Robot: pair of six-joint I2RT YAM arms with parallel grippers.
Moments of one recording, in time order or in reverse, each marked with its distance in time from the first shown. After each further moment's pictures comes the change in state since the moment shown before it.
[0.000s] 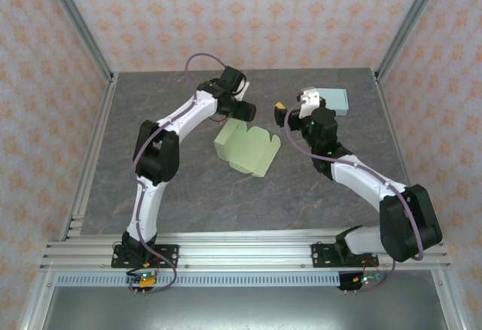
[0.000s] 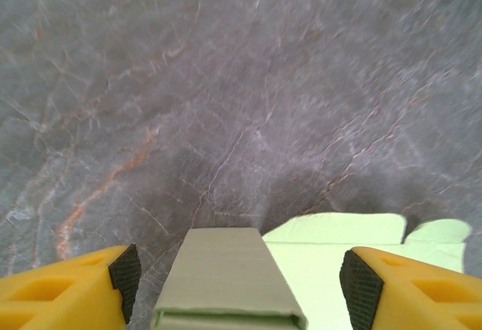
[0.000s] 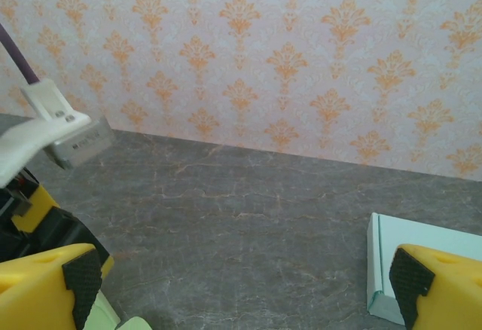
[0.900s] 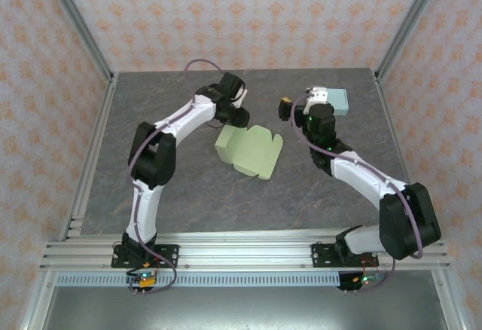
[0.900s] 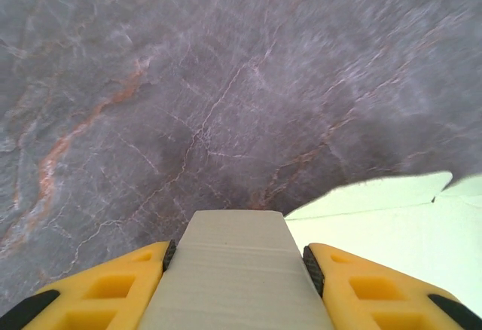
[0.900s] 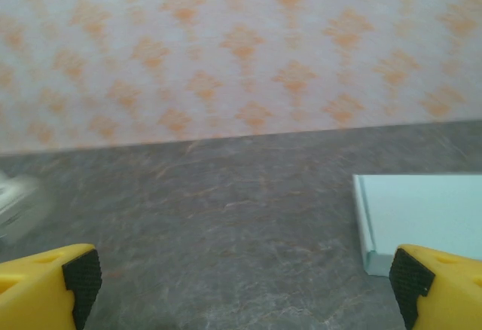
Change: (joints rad) left arm -0.004 -0.105 -0.140 0.010 0.018 -0.041; right arm 0.000 0.013 0.081 -0.158 0.166 0.272
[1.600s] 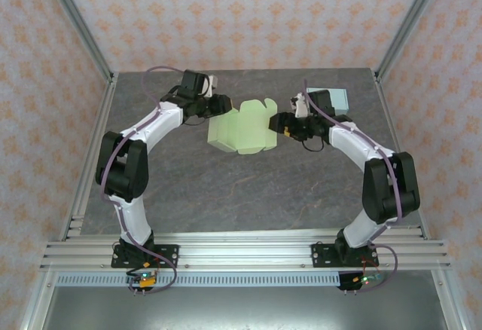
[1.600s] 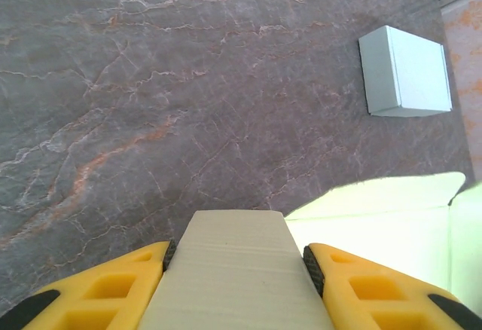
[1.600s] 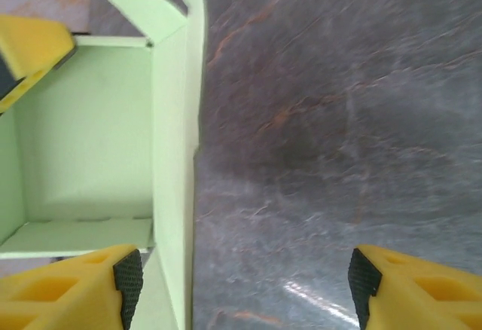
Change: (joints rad) left arm 0.167 -0.245 -0.350 0.391 0.243 -0.308; right arm -0.150 0.281 0.285 -0.606 -0.937 0.182
